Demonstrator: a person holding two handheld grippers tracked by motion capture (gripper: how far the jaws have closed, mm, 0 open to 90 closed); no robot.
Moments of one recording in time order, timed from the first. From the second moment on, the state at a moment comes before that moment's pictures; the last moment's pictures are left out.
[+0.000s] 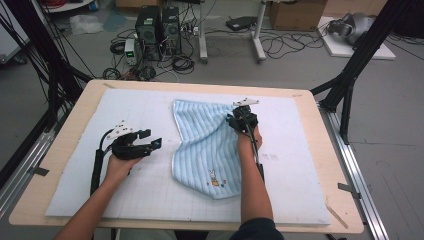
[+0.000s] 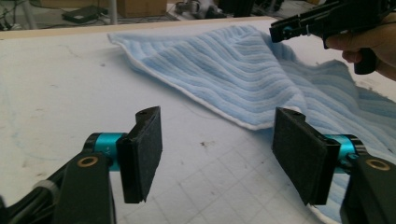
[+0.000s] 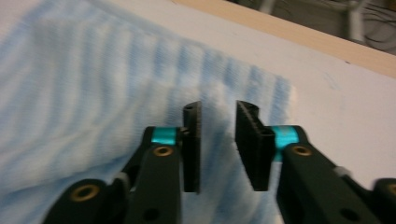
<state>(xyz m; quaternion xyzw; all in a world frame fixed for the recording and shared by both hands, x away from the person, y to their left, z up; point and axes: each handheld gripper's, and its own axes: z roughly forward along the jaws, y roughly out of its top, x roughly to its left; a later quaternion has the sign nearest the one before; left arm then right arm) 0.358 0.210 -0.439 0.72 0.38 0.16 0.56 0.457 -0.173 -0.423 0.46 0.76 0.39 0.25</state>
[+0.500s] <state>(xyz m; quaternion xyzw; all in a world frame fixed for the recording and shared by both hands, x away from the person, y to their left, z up) 0.344 0.169 -0.443 0.78 0.32 0.08 0.53 0.348 -0.228 -0.425 0.38 0.79 0.45 0.18</state>
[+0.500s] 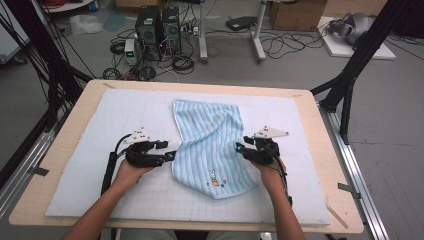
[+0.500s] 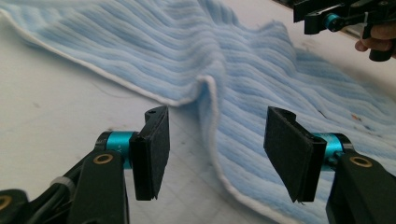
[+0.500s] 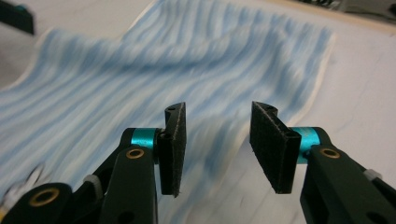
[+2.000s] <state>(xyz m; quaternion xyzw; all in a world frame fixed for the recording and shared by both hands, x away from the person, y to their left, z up) 0.421 0.116 -0.441 0.78 0.41 0.16 0.44 0.376 -0.217 -0.445 0.42 0.79 0.39 0.24</state>
